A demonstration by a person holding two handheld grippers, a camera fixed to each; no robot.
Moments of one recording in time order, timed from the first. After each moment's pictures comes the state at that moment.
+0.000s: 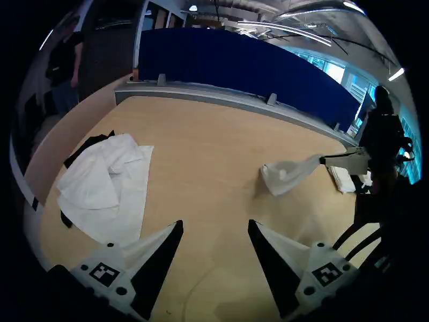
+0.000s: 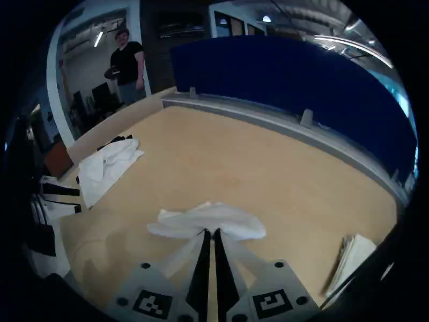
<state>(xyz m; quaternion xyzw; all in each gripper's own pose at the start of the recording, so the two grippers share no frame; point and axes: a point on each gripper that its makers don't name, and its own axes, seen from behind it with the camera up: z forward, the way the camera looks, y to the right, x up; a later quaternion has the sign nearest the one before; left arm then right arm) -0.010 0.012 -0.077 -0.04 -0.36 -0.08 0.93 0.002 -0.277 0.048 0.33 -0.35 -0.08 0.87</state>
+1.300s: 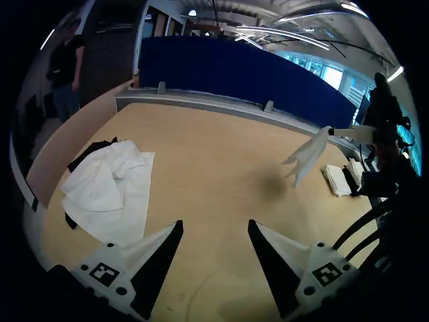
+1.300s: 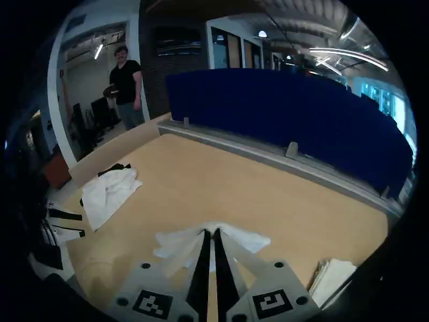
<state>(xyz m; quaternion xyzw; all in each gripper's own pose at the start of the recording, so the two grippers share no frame) 0.012 0.012 -0.089 -0.04 -0.35 -0.08 0.93 0.091 -0.253 0.082 0.33 -0.30 -0.07 0.89</state>
